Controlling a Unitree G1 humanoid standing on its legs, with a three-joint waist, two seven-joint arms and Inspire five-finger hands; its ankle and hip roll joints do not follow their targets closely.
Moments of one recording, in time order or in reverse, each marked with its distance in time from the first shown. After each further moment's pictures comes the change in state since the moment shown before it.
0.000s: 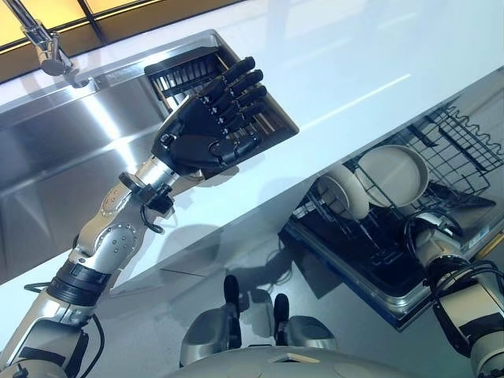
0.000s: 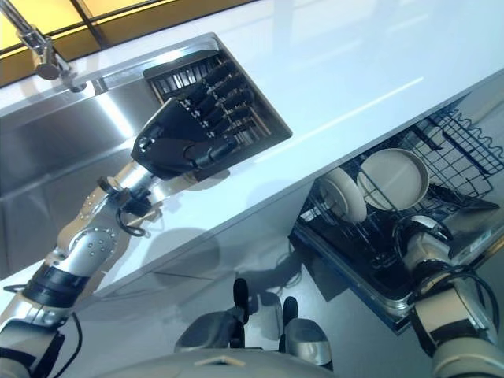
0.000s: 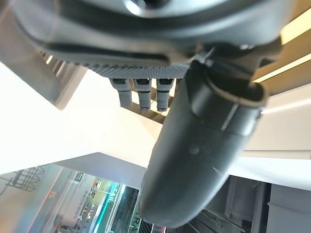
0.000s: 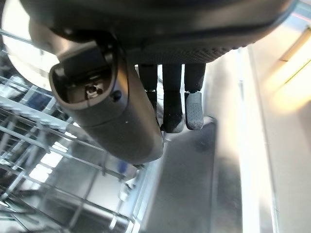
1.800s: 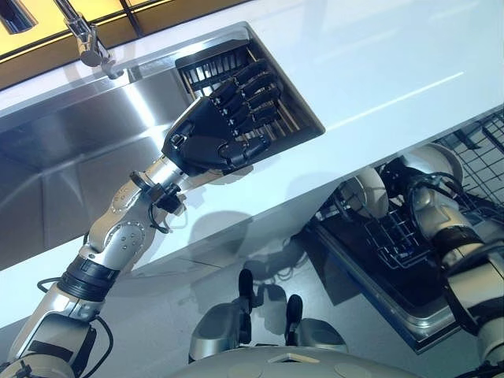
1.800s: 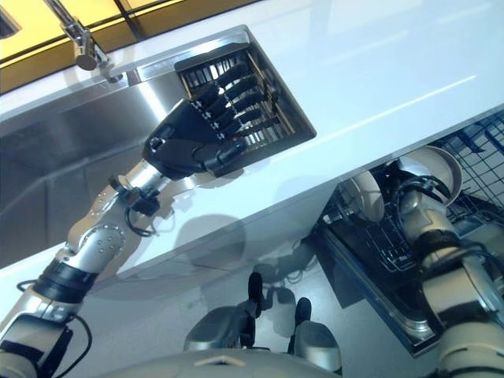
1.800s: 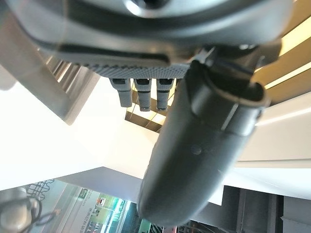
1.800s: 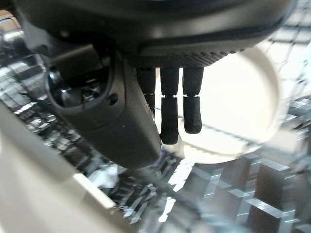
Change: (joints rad) left arm -0.024 -0.023 -0.021 0.021 0.003 0.003 -0.024; right arm -0.062 -0.126 0.018 -0.254 0.044 -0.103 -0.092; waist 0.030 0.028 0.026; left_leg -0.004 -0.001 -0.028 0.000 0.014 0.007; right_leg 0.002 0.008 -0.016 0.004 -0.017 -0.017
